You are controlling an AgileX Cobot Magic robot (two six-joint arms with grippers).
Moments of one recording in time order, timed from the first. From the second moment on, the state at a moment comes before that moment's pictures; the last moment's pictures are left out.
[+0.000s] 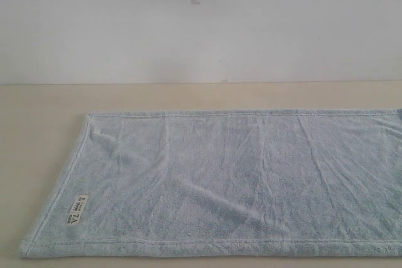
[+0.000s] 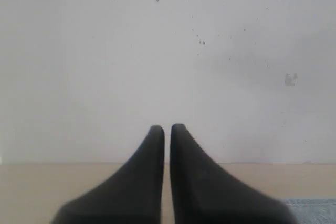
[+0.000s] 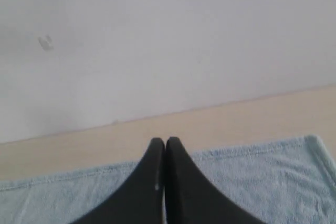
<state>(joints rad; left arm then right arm) -0.01 0.49 -0.39 -0.69 -0.08 0.68 0.09 0.87 -0.50 0.18 -0.10 0.08</state>
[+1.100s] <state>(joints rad) -0.01 0.07 -0.29 -0.69 0.10 0.73 -0.01 0.07 -0.19 0.12 0.04 0.01</state>
